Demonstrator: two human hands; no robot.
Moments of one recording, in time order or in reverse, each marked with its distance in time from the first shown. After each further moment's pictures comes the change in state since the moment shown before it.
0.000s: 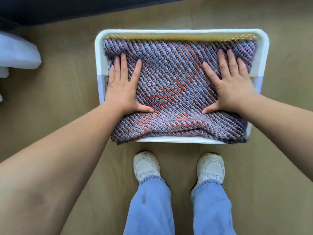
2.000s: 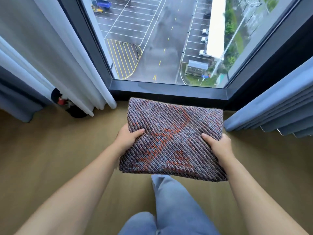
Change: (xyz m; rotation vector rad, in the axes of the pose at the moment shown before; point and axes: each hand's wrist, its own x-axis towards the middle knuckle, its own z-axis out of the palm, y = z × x) left_hand -0.587 0.224 -0.363 -1.493 0.301 -0.377; right_hand -0.635 0.008 -0.296 1.467 0.490 0.409
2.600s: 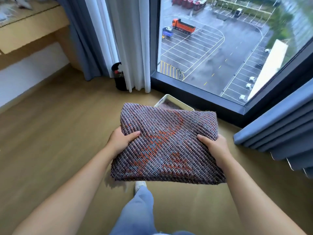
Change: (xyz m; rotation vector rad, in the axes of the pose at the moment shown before) left_hand -0.382 -0.164 0.073 -0.123 0.422 0.049; right_hand -0.225 0.106 -0.142 -0.061 -0.451 -0.222
